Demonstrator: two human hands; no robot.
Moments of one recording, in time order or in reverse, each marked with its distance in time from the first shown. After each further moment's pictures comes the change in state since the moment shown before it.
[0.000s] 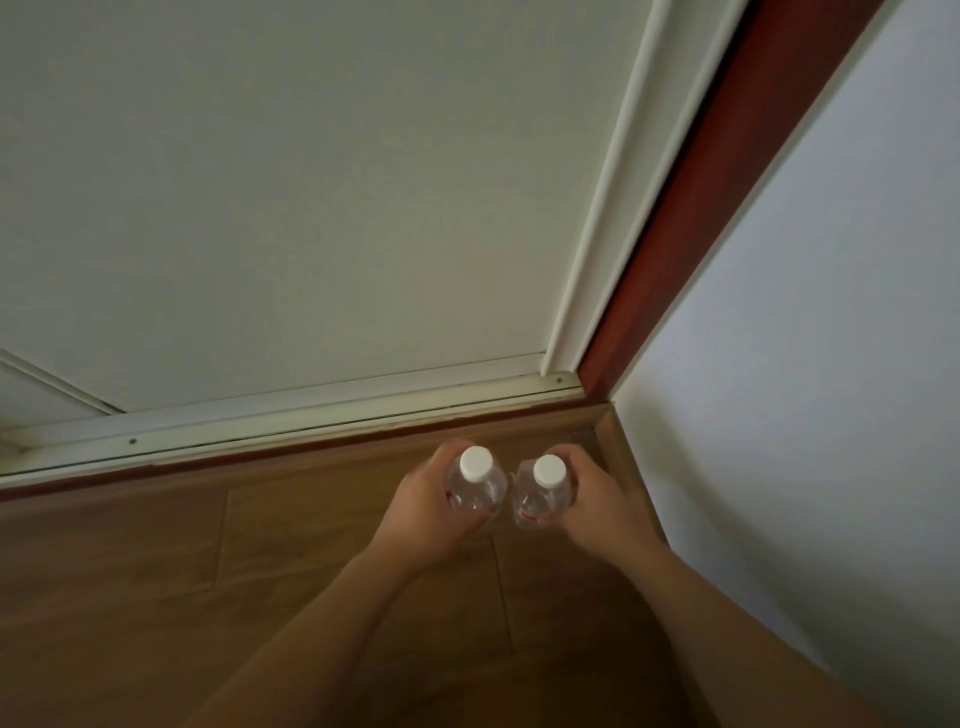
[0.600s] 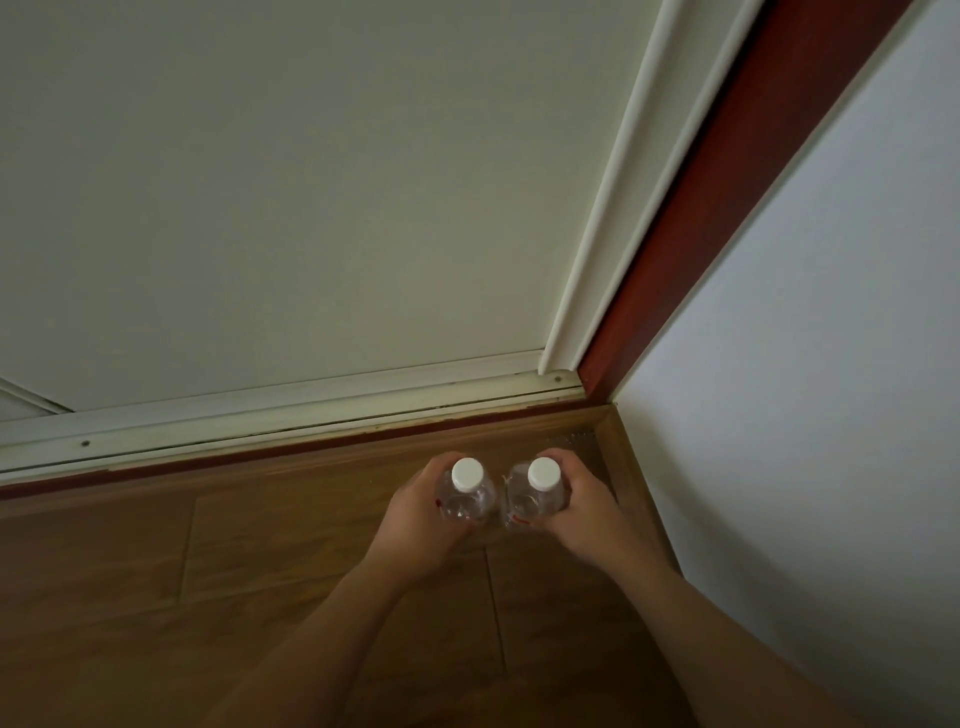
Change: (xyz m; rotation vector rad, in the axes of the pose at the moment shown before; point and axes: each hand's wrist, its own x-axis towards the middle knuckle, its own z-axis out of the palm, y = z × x) left_hand 0.027 -0.047 0.032 -0.030 0.015 -0.061; right_hand 0.035 0.025 0.025 0.079 -0.001 0.056
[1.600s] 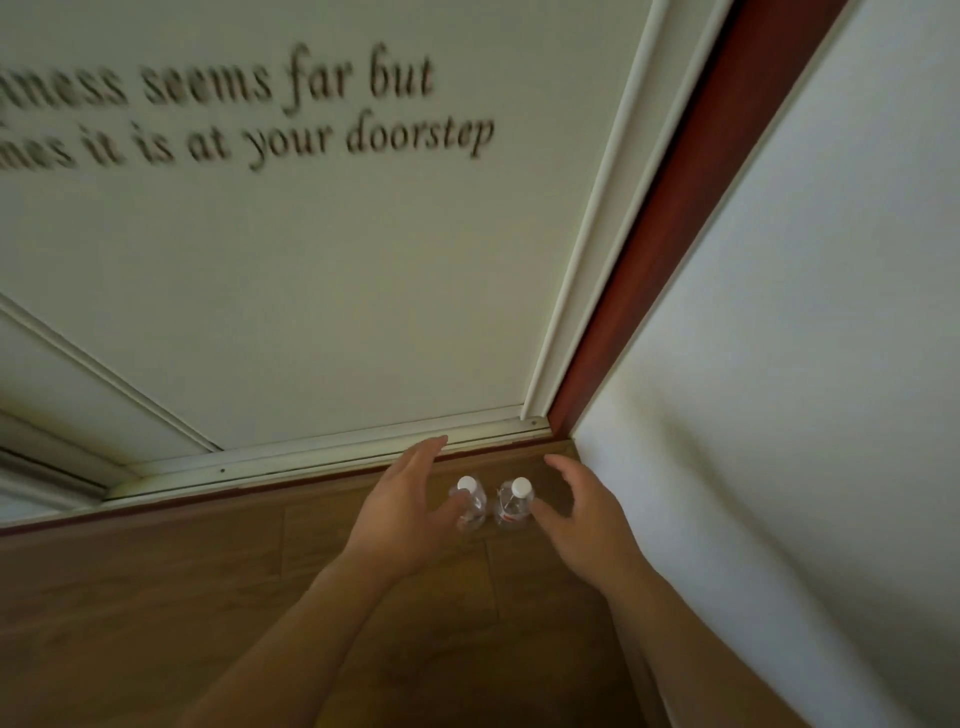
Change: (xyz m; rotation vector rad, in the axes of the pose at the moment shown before) left_hand -0.152 0.219 -0.176 0.226 0.041 0.022; right_hand -0.207 -0.170 -0.103 -0.110 0.169 -0.098
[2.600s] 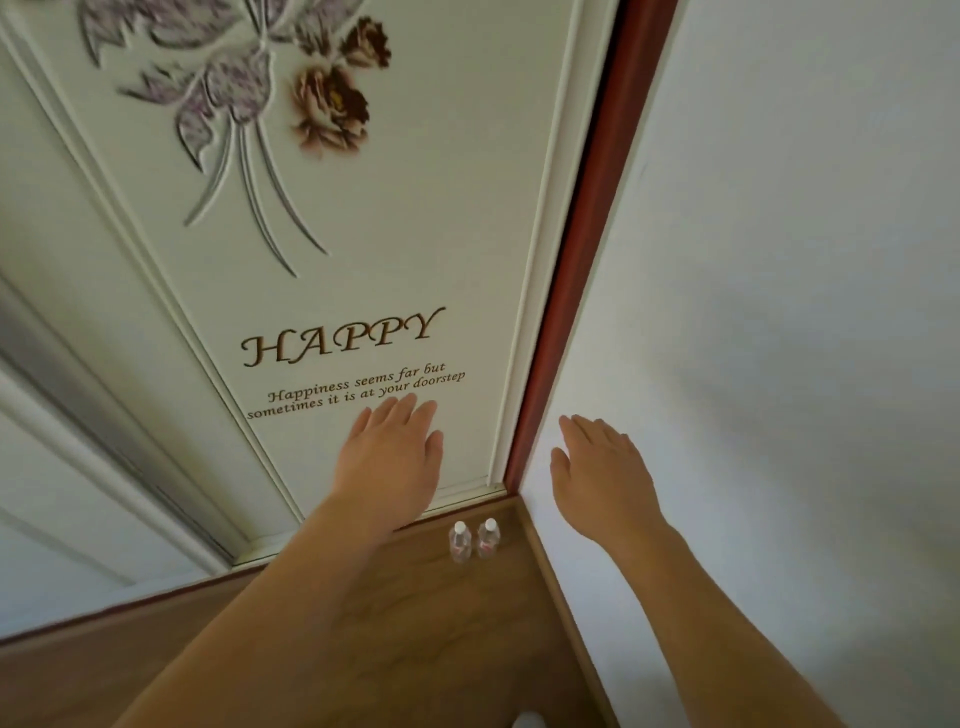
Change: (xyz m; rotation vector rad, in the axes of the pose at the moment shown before) left_hand -0.299 0.299 -0.403 0.526 0.133 0.292; right_hand -0.377 -0.372 -0.311 -0.602 0.253 -0.102
